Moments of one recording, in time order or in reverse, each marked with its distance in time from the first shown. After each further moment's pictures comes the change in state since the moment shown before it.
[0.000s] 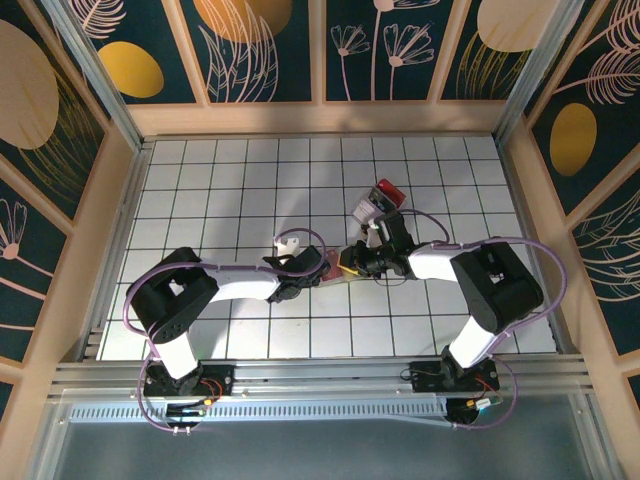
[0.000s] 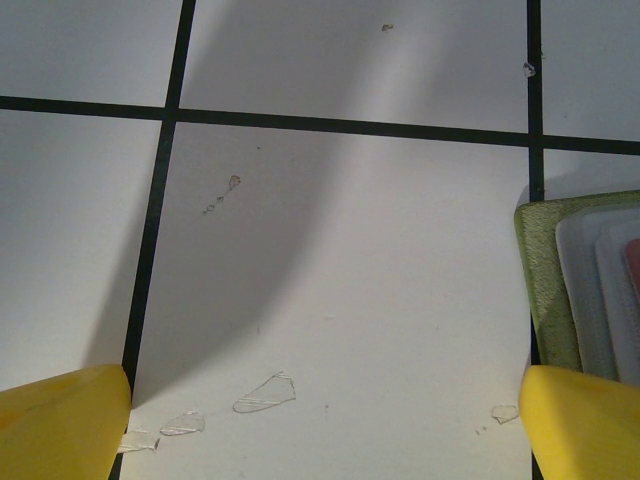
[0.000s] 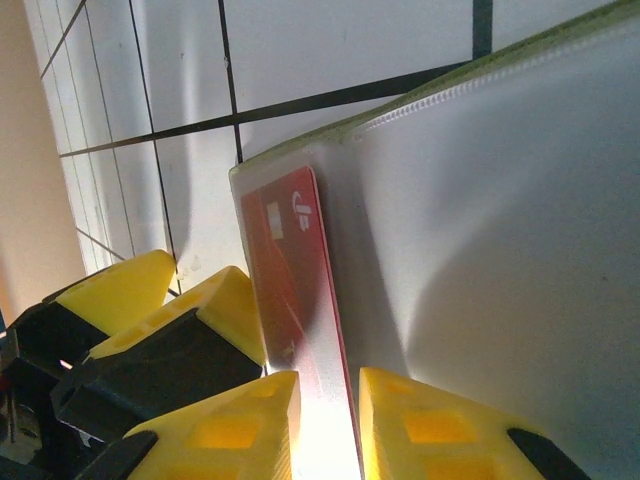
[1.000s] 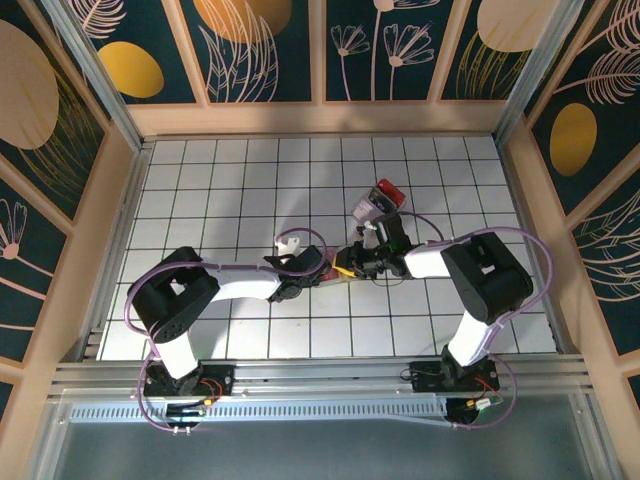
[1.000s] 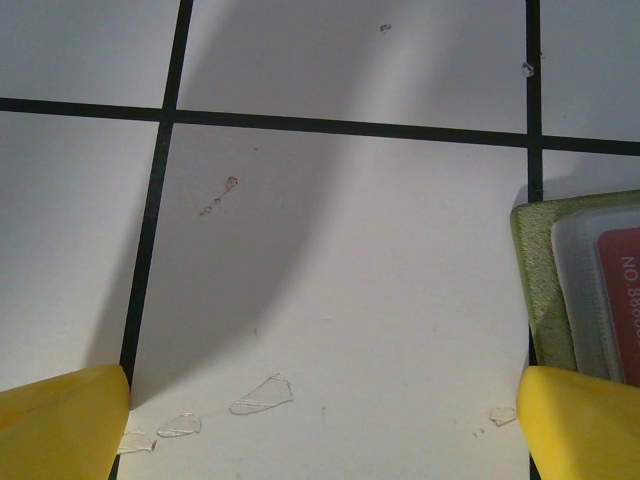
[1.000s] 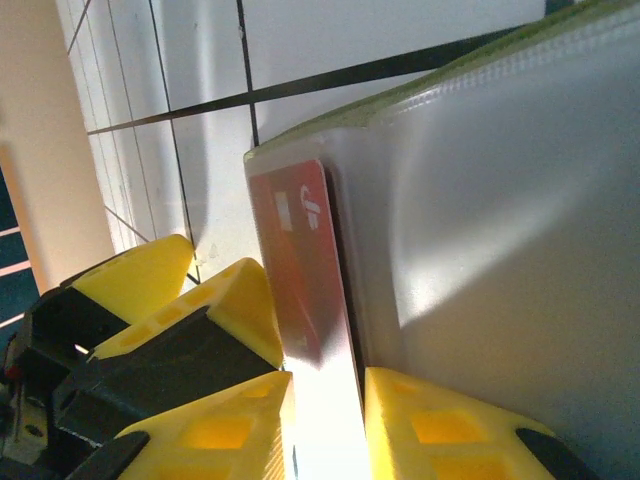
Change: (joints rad) left arm 0.000 0.008 0.010 -0.006 -0.001 0.000; right arm 0.002 0.076 0.000 0.094 -0.092 0.025
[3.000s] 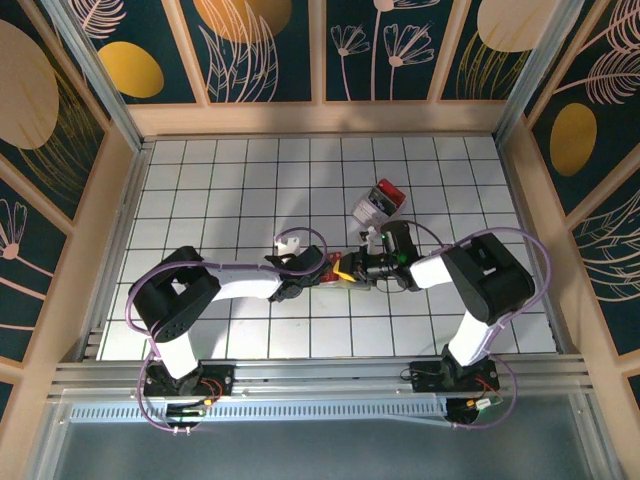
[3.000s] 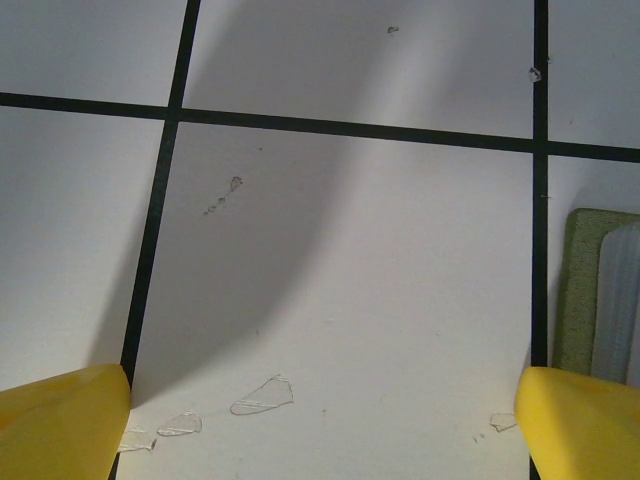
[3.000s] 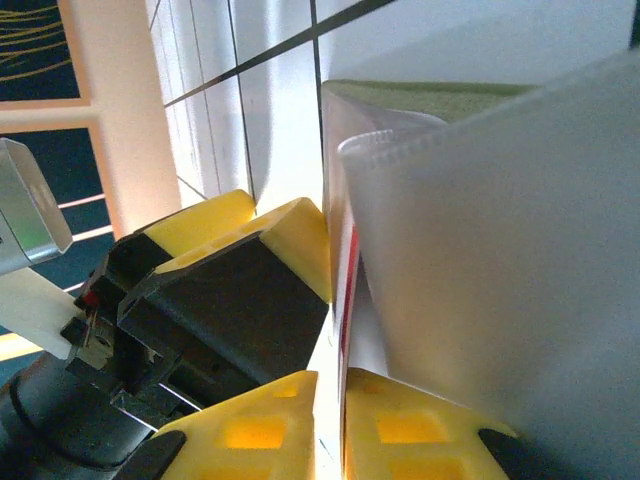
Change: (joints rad) left arm -0.001 0.007 0.010 -0.017 -0.005 -0.023; right arm -0.023 -0.019 -0.121 0.230 -0.119 0.095
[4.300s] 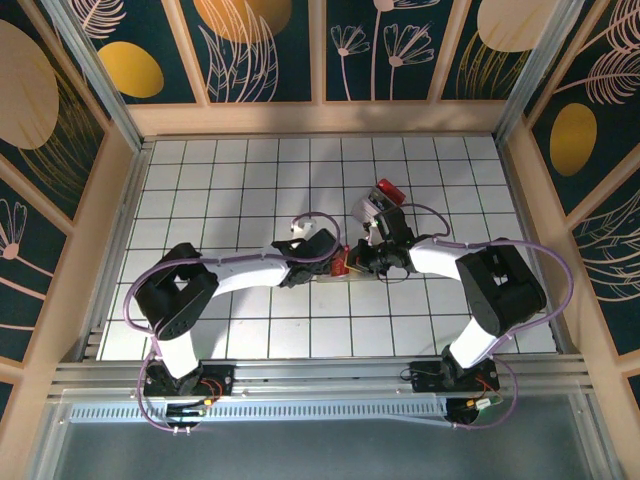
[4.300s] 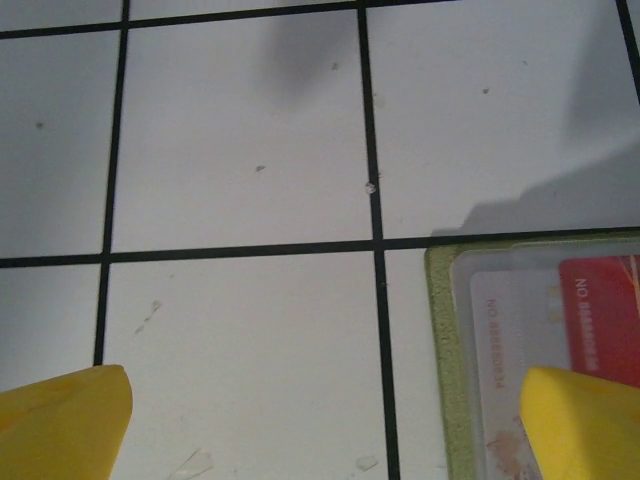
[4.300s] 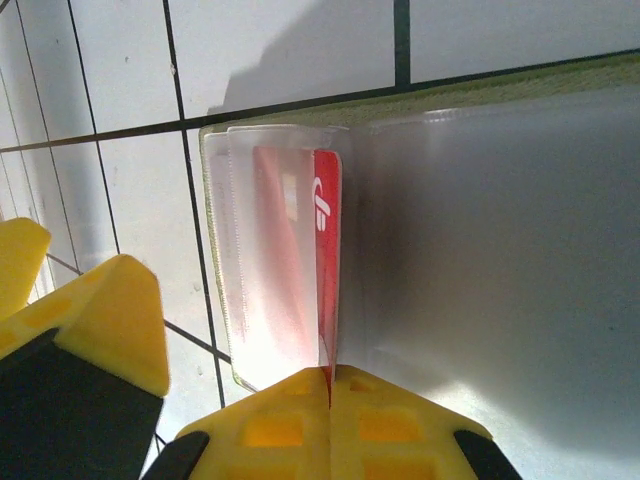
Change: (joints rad) left arm 0.001 0.027 0.183 -0.075 -0.002 0.192; right arm 0.013 -0.082 0.192 -0.536 0.295 -0.232
